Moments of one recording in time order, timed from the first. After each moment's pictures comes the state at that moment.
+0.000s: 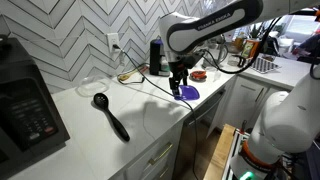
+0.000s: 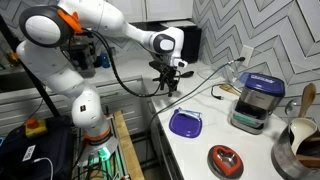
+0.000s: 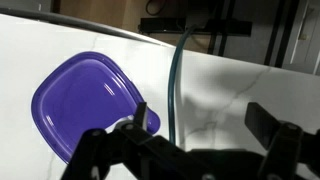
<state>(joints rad) -0.01 -0.30 0.04 -2.34 -0.14 1.81 0.01</state>
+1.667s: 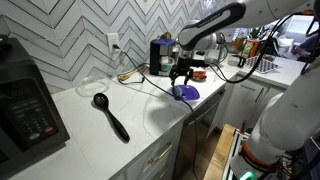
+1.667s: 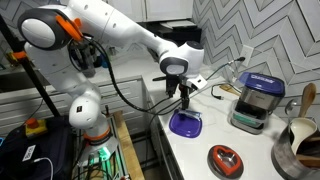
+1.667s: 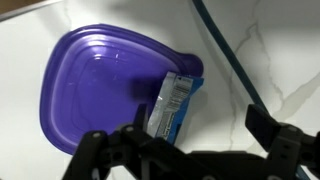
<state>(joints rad) -0.14 -0.21 -0.16 -2.38 0.15 2.16 0.08</state>
